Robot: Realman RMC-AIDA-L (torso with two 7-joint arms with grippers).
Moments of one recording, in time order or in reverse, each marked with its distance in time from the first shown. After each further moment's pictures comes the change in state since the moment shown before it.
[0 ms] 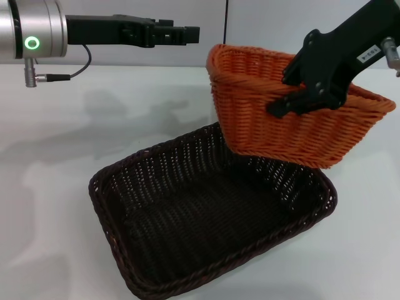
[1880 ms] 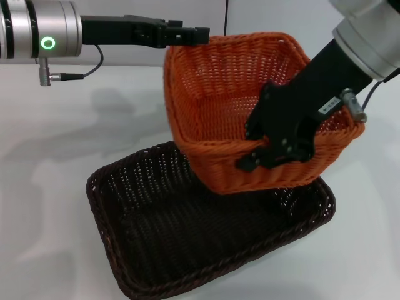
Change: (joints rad) left arm -0.033 -0.006 0.013 0.051 0.000 0.050 0.031; right arm 0.002 0.082 -0.125 0.012 0.037 -0.016 -0.063
